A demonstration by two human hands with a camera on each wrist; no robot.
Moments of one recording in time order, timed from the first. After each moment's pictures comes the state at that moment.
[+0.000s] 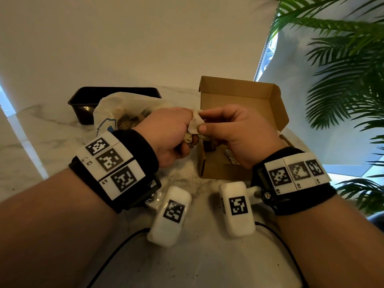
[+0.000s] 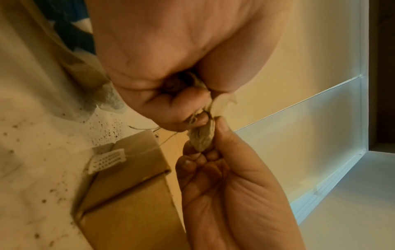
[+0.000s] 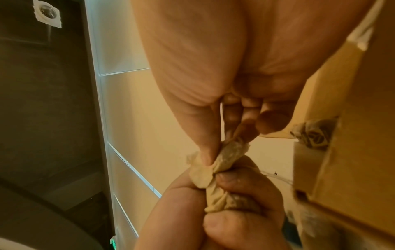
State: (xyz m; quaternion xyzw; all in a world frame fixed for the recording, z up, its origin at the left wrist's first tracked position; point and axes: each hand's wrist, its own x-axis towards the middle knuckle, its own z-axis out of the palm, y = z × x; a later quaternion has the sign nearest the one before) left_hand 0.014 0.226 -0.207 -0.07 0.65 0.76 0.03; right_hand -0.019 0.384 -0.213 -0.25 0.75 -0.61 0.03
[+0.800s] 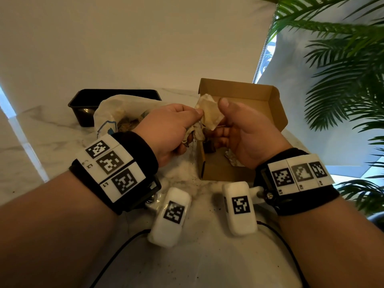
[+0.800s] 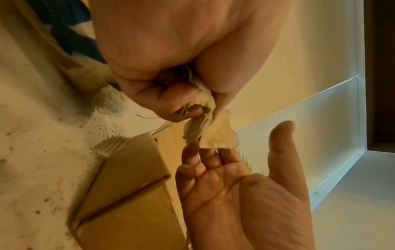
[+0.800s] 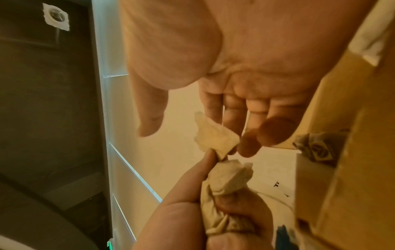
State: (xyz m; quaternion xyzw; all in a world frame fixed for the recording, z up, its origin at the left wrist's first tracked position) left_hand 0.010 0.223 -0.212 -0.05 0.69 0.72 -0.05; right_hand -0.025 0.385 -0.211 -0.19 0.65 -0.73 0.08
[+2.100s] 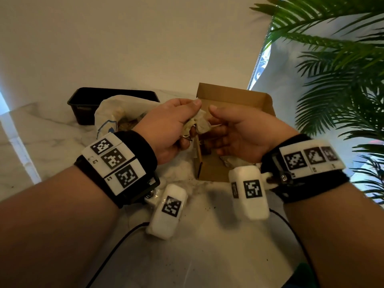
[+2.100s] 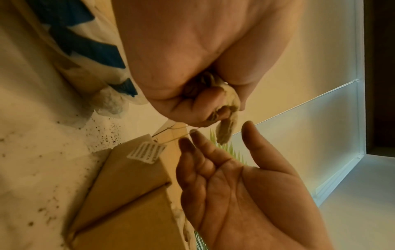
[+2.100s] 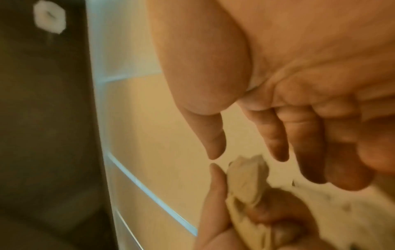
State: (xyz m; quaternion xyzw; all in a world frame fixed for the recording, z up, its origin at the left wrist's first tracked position) left_hand 0.018 0.222 -0.202 0.00 0.59 0.81 -0.02; right_hand -0.013 0.388 -0.173 -0.09 0.75 -0.62 0.22
